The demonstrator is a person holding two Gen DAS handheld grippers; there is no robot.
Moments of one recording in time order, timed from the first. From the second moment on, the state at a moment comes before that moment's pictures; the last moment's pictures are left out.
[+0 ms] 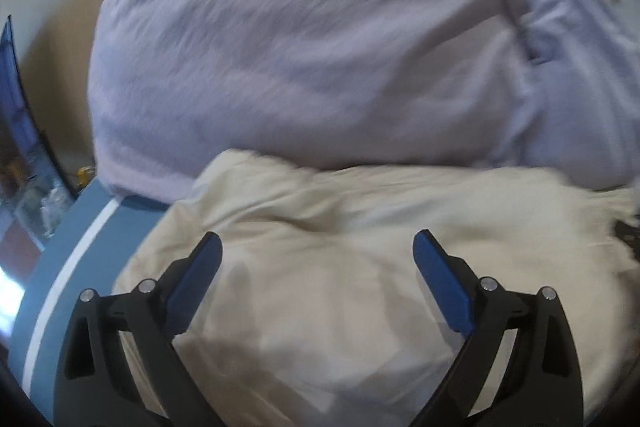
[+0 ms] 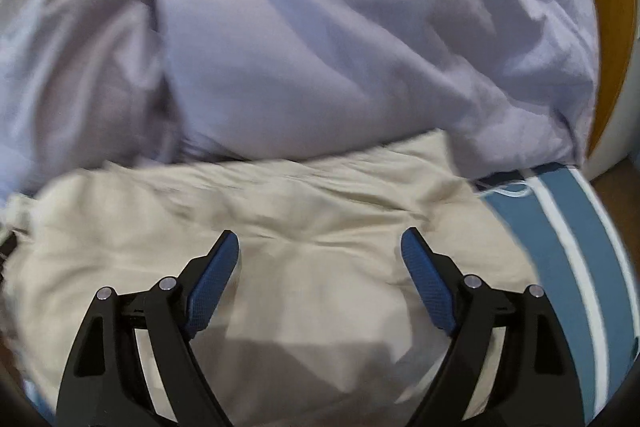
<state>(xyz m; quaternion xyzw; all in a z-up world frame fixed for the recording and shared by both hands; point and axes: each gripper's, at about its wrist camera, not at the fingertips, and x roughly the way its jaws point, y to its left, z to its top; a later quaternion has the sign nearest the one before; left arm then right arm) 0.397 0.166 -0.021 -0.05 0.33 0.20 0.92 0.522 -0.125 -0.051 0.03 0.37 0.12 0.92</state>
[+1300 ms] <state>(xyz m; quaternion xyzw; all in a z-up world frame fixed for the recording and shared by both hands) 0.384 0.118 -0.028 -0.04 0.36 0.16 0.92 0.478 -0.127 -0.047 0.01 0.39 0.11 0.91</state>
